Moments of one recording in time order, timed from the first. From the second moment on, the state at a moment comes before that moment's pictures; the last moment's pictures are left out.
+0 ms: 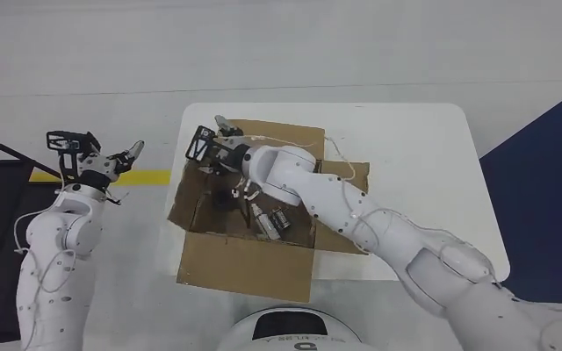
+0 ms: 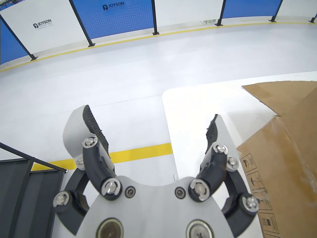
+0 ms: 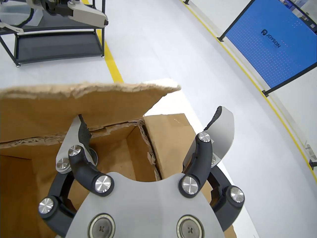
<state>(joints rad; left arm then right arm) 1.54 -1.11 -1.82 -1.59 1.14 -0.34 -0.11 -0.65 -1.49 0.44 -1.27 -1.22 -0.15 0.38</state>
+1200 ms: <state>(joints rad) 1.51 -1.11 -1.73 -1.57 1.19 -0.37 -0.17 -1.20 -1.28 1.13 -1.83 -0.79 -0.94 0.89</state>
